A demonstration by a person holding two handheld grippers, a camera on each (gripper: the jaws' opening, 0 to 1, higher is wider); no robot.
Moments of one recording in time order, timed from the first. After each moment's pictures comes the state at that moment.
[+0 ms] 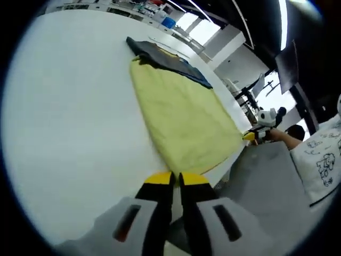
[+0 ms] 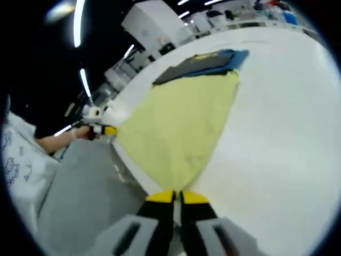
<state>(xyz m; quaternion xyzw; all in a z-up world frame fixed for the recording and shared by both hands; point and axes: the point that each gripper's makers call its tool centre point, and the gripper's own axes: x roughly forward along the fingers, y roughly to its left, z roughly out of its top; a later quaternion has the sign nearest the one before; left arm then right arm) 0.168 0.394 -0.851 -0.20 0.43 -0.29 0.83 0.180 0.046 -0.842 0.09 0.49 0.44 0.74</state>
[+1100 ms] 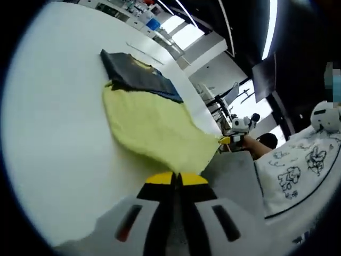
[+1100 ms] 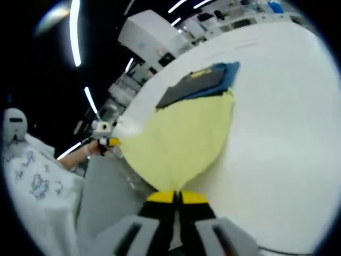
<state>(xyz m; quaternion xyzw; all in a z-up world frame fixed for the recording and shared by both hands) 0.164 0.353 -0.750 -0.28 0.38 -0.38 0.79 0.188 0.023 -0.781 0.18 0.46 0.44 0.75</state>
